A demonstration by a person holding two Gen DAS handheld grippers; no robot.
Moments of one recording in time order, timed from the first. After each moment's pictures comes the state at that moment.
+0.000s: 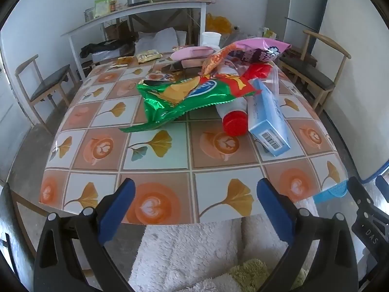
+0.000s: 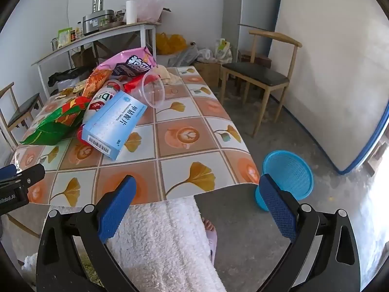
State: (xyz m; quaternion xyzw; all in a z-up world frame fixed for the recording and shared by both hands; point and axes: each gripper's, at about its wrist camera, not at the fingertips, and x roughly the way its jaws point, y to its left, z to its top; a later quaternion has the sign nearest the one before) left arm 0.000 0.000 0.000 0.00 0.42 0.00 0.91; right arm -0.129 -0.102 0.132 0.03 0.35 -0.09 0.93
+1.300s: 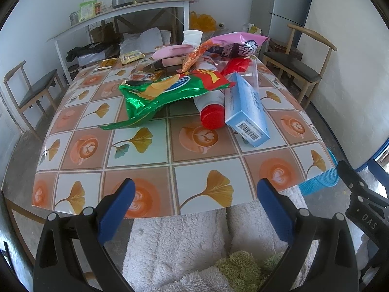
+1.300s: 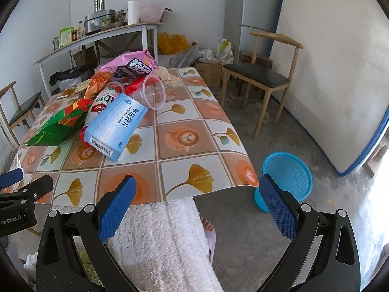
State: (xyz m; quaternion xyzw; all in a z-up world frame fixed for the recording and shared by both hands) left arm -0.010 -0.017 0.000 0.01 0.43 -0.04 0.90; right arm -0.130 -0.102 0.139 0.03 0.35 -0.09 0.93
